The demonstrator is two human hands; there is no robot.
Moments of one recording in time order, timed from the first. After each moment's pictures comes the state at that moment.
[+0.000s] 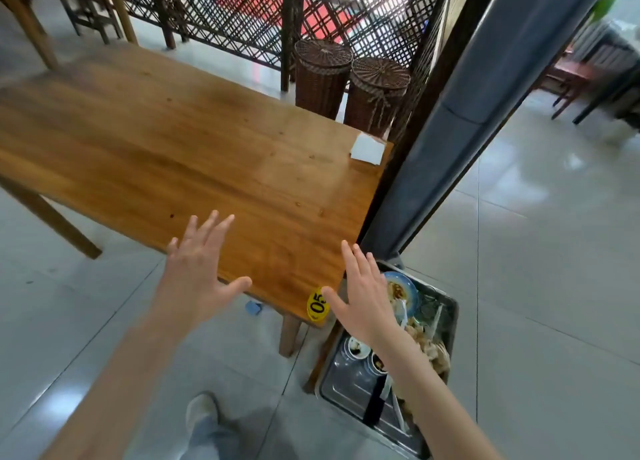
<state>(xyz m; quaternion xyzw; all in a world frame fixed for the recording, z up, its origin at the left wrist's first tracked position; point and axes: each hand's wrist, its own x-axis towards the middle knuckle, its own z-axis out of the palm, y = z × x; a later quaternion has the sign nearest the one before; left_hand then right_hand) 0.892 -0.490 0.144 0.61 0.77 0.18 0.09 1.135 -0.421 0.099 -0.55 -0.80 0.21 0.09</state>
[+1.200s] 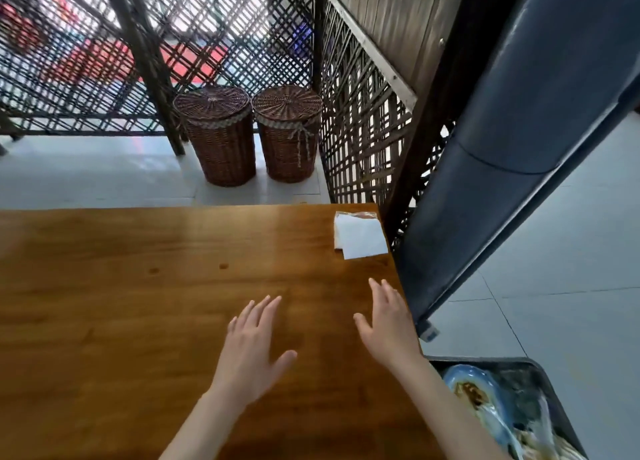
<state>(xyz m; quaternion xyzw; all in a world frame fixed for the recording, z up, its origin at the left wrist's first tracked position) 0.801 -0.066 -0.011 0.78 0.59 0.10 0.18 1.030 -0.070 -0.020 -0.78 -0.58 0.19 0.13</state>
